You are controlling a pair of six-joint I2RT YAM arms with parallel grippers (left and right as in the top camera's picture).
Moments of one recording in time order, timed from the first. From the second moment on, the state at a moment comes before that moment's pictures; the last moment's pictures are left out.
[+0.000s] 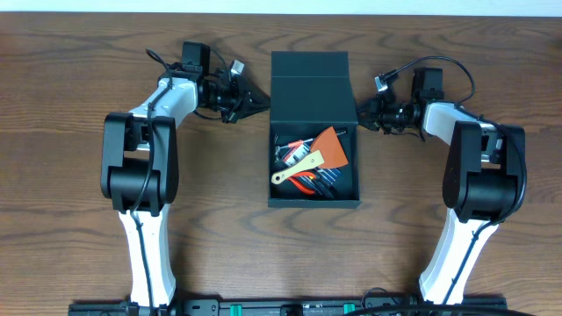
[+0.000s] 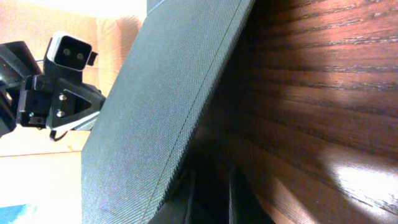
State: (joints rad) left arm -0.12 2.30 1.61 -0.49 1.04 -0.61; right arm -0.07 2.20 1.31 -0.25 -1.02 0.33
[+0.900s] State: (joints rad) left arm -0.18 2.40 1.60 -0.27 1.14 -0.71; right arm -0.07 2.20 1.31 -0.25 -1.03 0.32
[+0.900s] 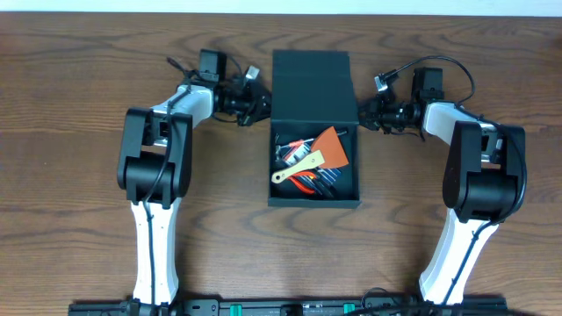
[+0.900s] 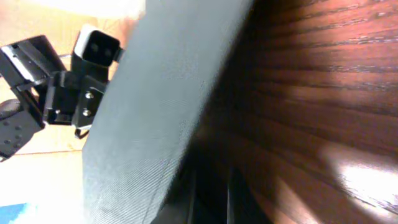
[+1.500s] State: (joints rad) left arm -0.18 2.40 1.60 -0.18 1.25 -0.71; right arm -0.07 2.20 1.31 -0.24 -1.11 0.27
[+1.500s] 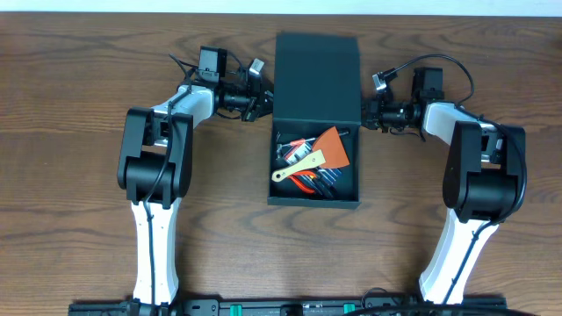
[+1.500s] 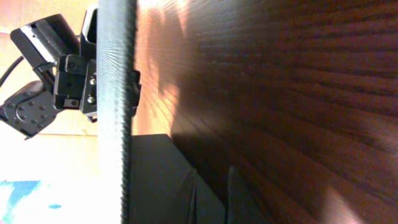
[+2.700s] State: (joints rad) left arm -0.19 2.29 1.60 -0.21 1.19 -0.63; right arm -0.08 2.20 1.31 -0.27 -1.11 0.26
